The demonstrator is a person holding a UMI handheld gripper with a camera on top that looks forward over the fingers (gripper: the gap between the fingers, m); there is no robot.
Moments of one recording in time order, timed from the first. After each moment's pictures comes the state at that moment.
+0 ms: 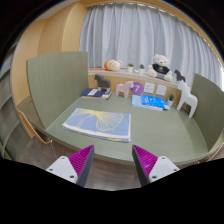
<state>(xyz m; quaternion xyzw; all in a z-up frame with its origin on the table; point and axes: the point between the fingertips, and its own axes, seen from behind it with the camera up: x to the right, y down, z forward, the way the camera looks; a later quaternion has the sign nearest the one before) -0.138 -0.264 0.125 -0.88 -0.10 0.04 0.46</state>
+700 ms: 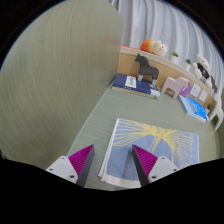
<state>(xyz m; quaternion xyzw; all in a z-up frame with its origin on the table) -0.433 -0.061 -0.006 -0.91 -0.13 0.01 0.39</state>
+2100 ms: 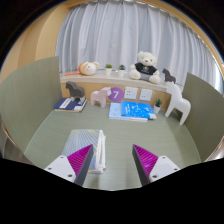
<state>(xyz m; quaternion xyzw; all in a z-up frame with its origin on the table) -0.063 -0.111 0.145 -0.89 -0.03 -0.02 0.46</state>
